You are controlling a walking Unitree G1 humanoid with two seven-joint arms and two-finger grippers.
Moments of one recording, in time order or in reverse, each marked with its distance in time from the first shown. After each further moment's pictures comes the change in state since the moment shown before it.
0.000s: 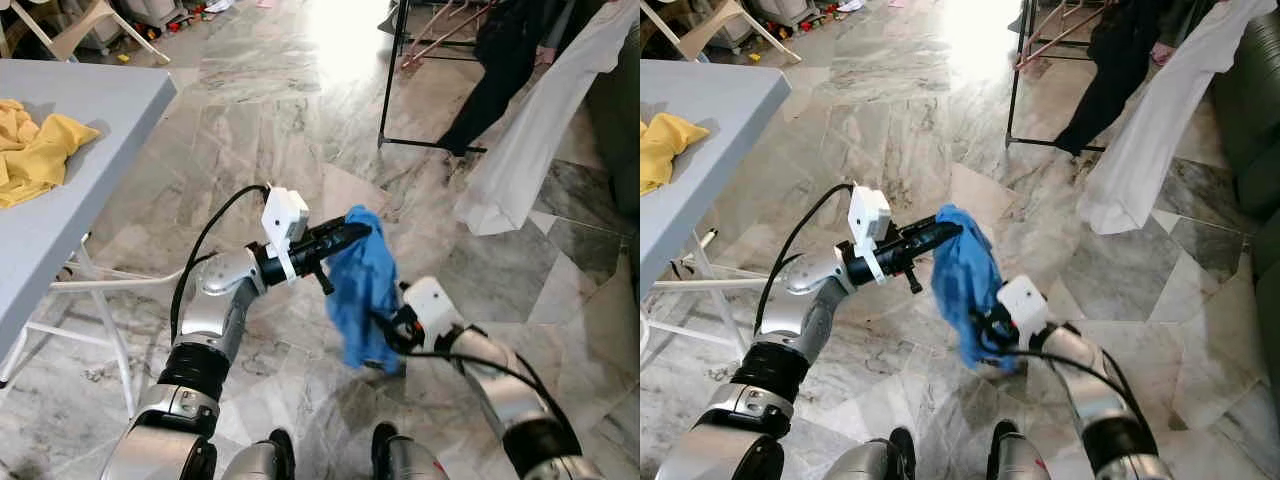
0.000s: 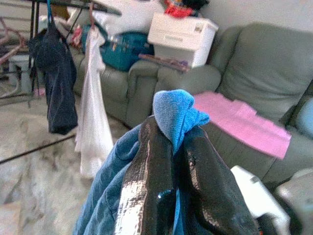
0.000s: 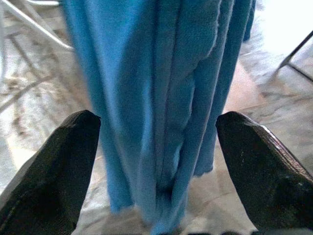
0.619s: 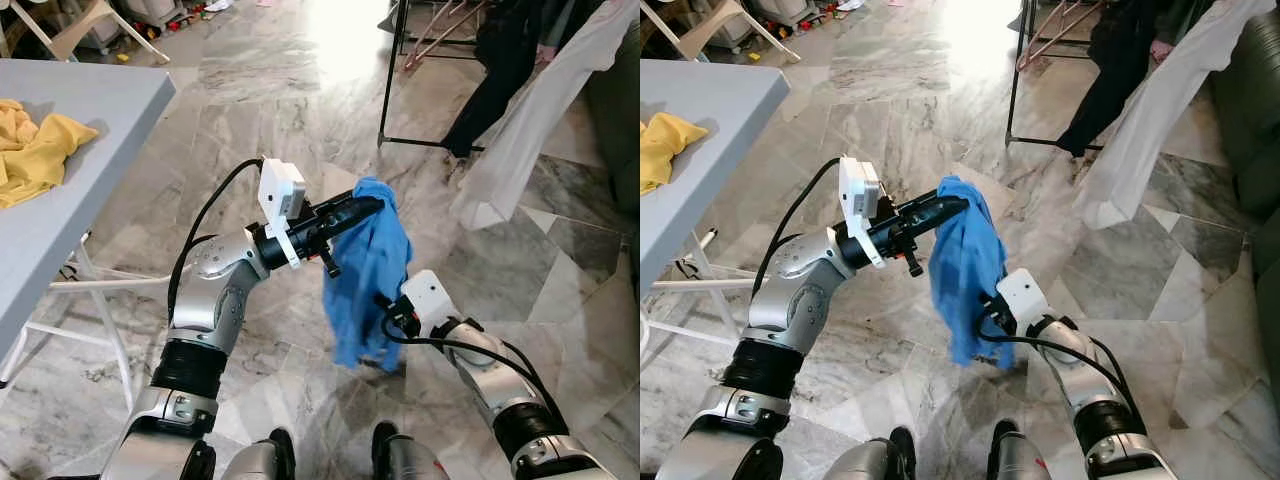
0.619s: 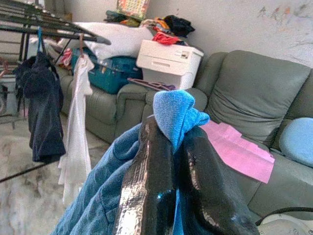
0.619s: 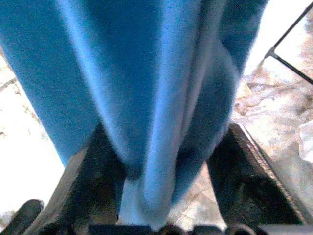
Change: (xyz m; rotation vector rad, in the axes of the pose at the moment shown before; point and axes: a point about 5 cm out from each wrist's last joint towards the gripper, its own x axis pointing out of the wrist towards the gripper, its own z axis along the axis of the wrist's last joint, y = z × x) left arm 0.008 -0.006 0.030 -0.030 -0.082 -0.036; right arm 0.008 -0.003 -0.008 0.013 0.024 -0.096
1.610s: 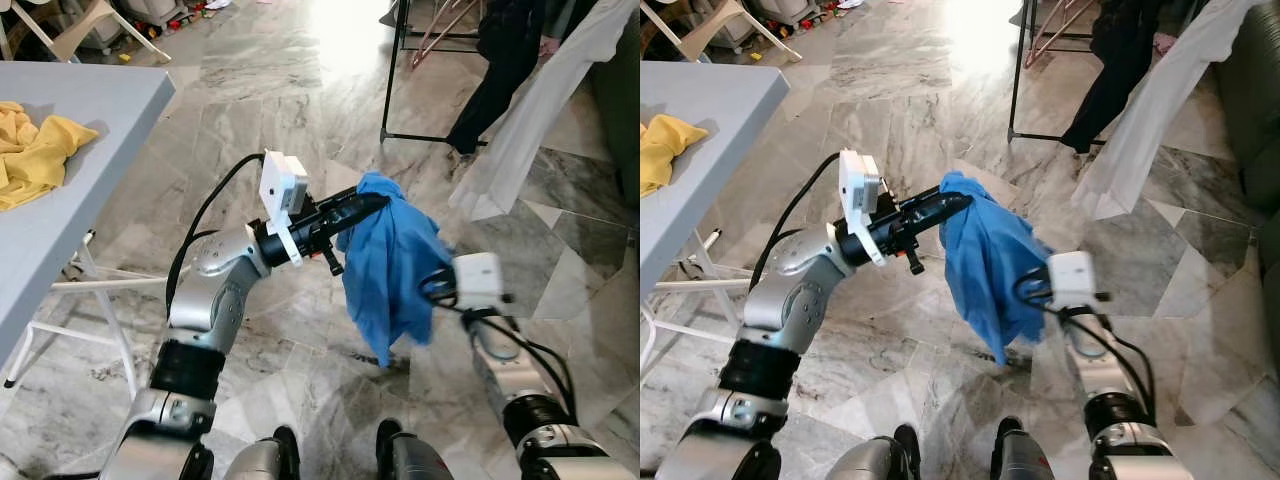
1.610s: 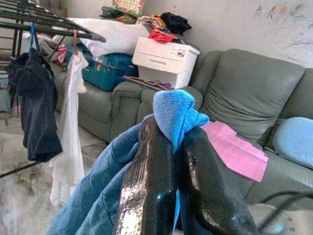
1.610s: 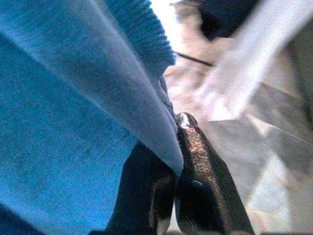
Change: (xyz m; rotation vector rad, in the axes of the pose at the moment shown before) left arm 0.002 -0.006 0.006 -0.019 -0.003 -0.016; right arm -0.015 -0.052 -0.001 0.173 -0.062 -0.539
